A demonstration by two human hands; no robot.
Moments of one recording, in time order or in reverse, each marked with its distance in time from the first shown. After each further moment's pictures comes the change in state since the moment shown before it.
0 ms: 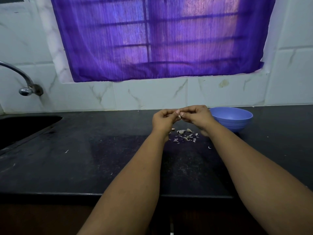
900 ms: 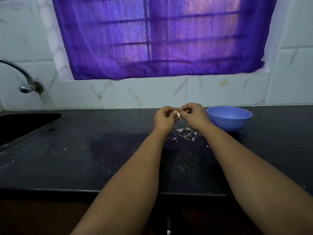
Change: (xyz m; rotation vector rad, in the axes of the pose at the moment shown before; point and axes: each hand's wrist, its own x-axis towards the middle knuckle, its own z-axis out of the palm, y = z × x) left_hand 0.008 -0.009 0.004 0.169 -0.006 0.129; right_hand 0.006 0.004 0.011 -0.315 0.156 -0.075
